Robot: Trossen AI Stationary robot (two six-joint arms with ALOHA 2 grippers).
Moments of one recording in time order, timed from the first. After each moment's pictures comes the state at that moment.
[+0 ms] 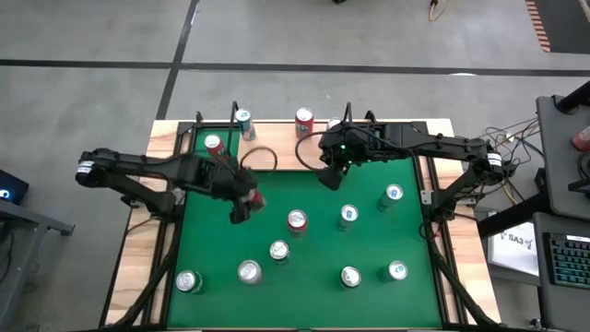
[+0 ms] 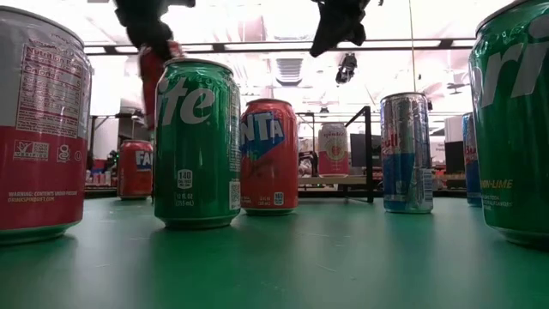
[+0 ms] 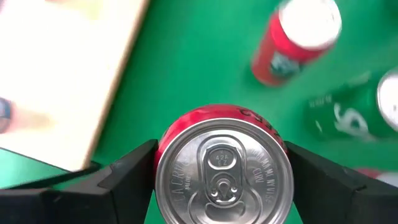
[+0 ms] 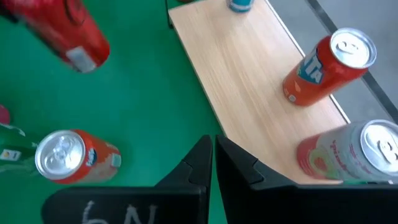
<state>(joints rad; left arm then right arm) -0.08 1.28 1.23 -1.02 -0.23 -0.33 -0.14 1.56 1.60 -0.91 0.16 0.18</state>
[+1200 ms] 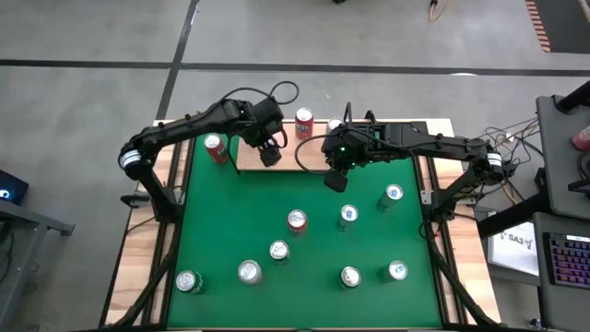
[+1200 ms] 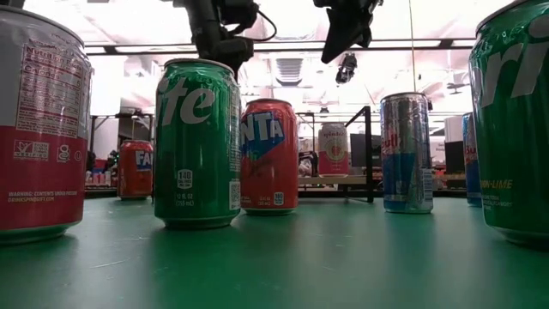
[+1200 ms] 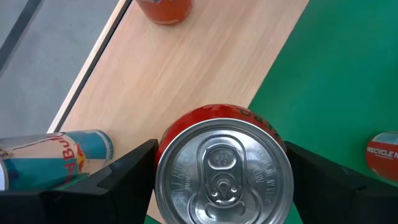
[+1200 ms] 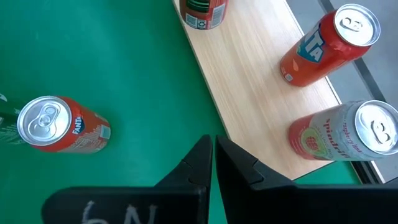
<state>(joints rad) 0.42 1.69 1.64 -1.10 -0.11 -0.06 -0.14 1.56 1.60 -0.99 0.16 0.14</state>
